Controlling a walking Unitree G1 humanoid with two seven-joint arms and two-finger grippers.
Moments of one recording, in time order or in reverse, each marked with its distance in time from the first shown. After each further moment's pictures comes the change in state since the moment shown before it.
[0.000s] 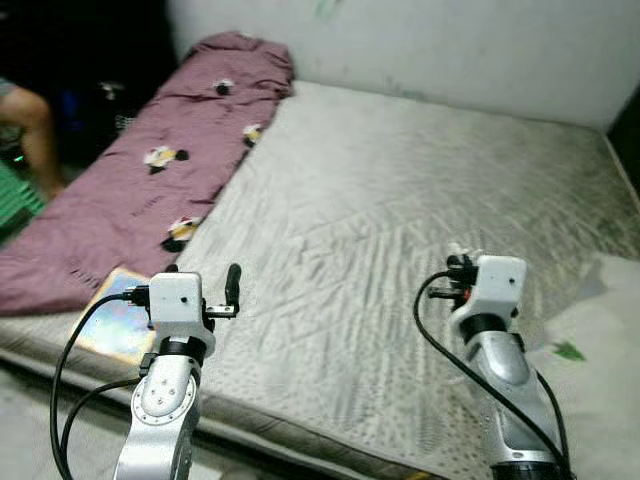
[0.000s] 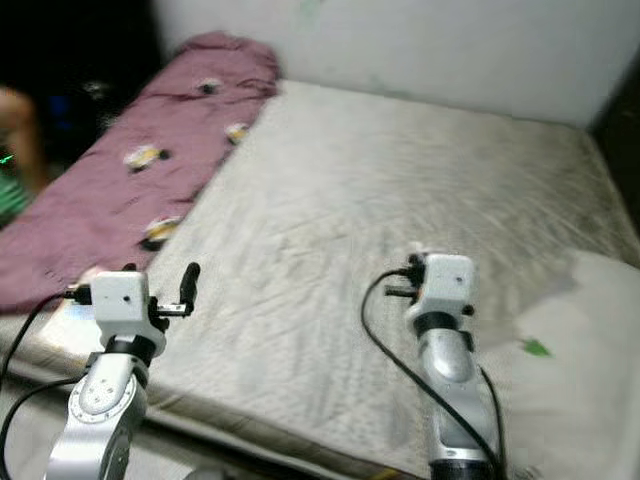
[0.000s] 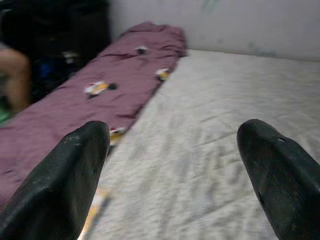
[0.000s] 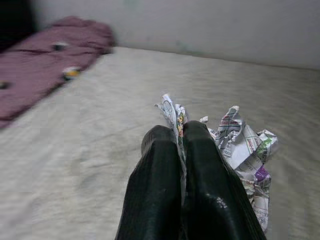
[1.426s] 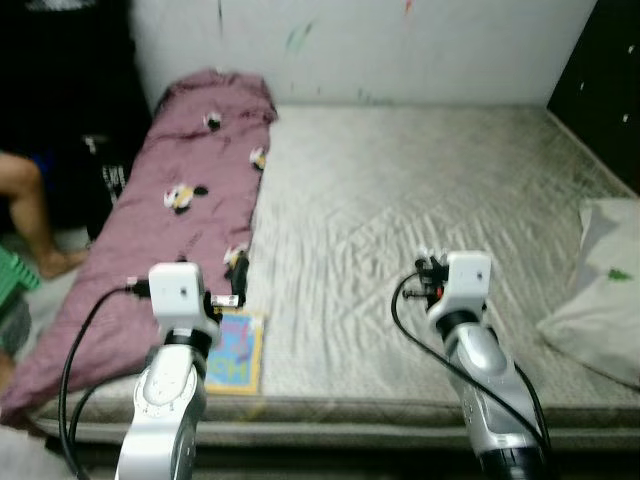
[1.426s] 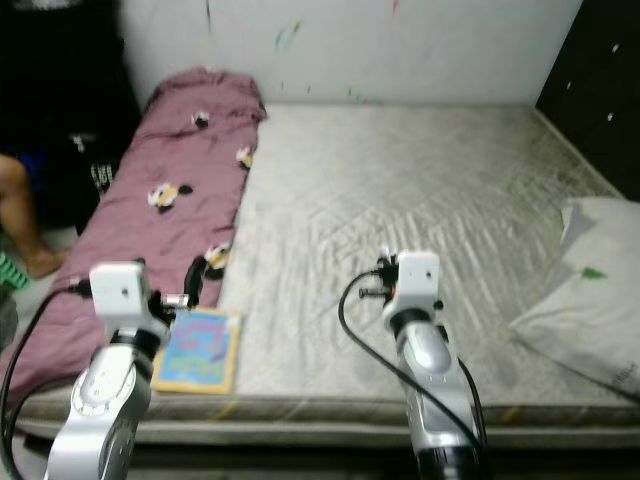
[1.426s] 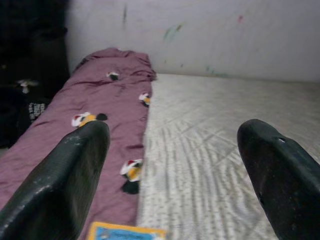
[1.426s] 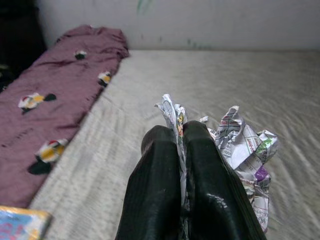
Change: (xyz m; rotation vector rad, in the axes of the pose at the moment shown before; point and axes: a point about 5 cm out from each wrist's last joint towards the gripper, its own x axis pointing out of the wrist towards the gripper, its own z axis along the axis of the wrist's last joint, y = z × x) left arm 0.008 -0.009 0.010 -0.107 -0.031 -0.061; right arm 0.012 0.016 -0.009 0.018 0.059 0.099
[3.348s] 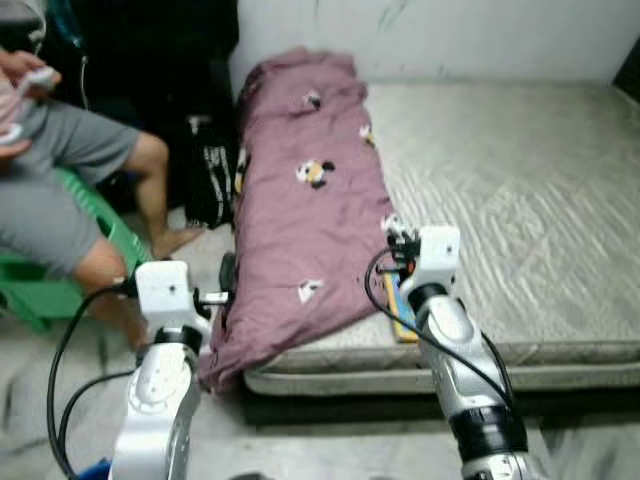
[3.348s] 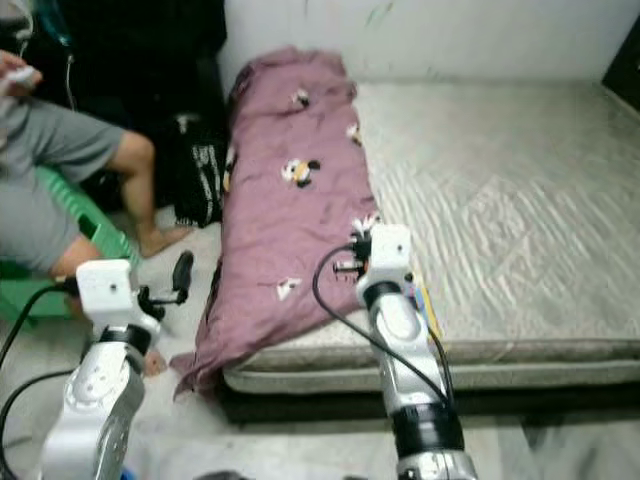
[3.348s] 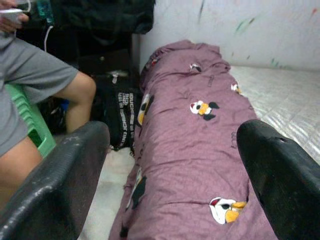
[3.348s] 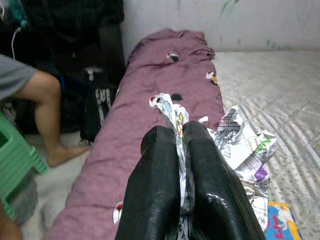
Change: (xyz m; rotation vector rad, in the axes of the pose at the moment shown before) left arm 0.000 0.007 0.003 0.013 -0.001 0.069; right arm 0.028 0.026 0.010 0.014 -0.047 0.077
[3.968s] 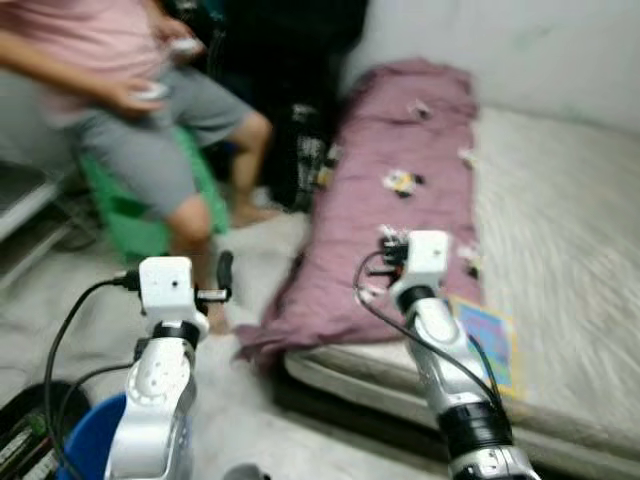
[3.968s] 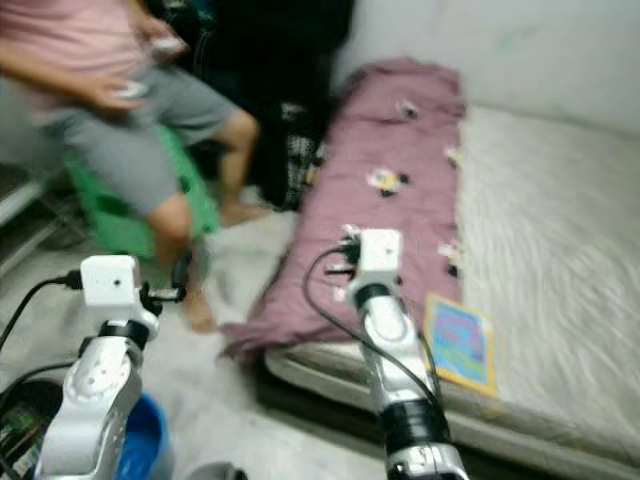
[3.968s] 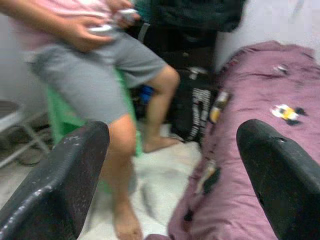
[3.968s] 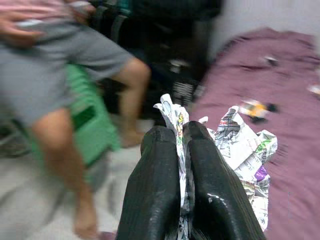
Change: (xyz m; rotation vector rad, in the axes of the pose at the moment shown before) left arm 0.007 0.000 -0.004 0.056 0.004 -0.017; right arm 0.007 0.010 -0.006 0.024 -0.006 -0.001
